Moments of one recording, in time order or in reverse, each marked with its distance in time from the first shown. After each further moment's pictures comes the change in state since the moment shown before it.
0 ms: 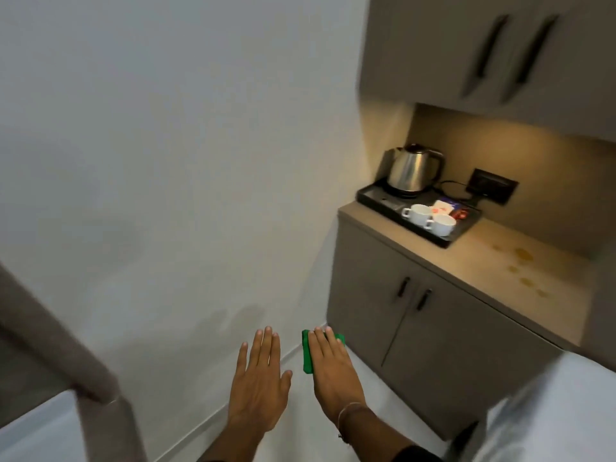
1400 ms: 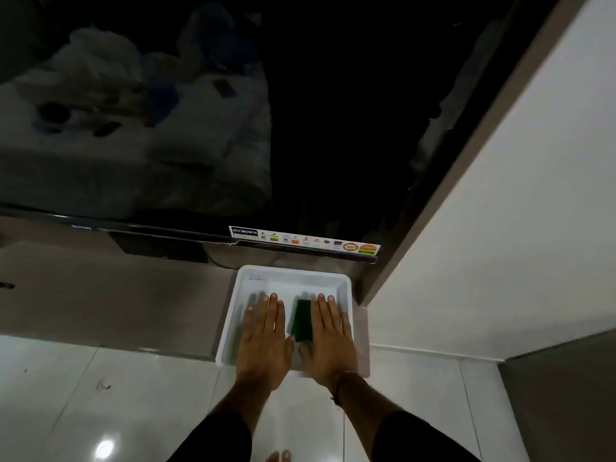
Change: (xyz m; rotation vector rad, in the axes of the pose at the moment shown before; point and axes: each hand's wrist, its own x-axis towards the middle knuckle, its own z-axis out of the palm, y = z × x) left_hand -0.247 -0.394 0.122 -0.137 -0.019 -0.810; right_hand -0.010 -0.446 0.240 0.050 -0.463 -0.582
